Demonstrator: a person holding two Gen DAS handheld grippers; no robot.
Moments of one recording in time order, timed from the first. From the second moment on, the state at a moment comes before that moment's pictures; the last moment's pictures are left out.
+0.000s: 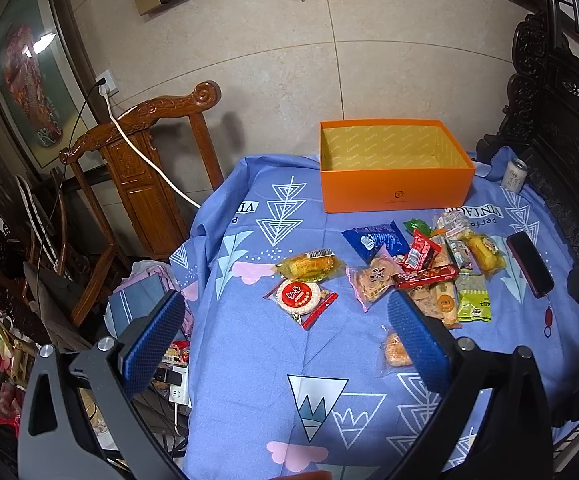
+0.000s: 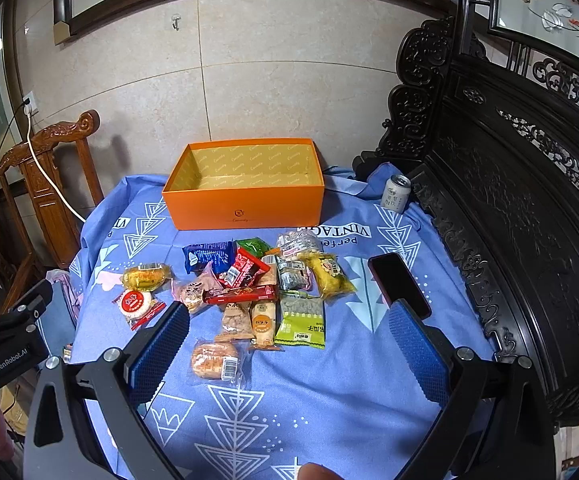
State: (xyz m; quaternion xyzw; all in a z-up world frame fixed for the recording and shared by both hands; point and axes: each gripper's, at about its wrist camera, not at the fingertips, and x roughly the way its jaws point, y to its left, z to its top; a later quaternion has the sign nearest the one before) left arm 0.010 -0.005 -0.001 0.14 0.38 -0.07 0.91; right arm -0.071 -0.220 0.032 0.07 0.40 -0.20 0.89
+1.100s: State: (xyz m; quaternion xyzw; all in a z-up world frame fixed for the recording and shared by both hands) left arm 0.010 -0.005 -0.001 0.14 0.38 -0.07 0.91; right arm -0.070 -0.219 0.034 0.07 0.40 -0.19 0.89
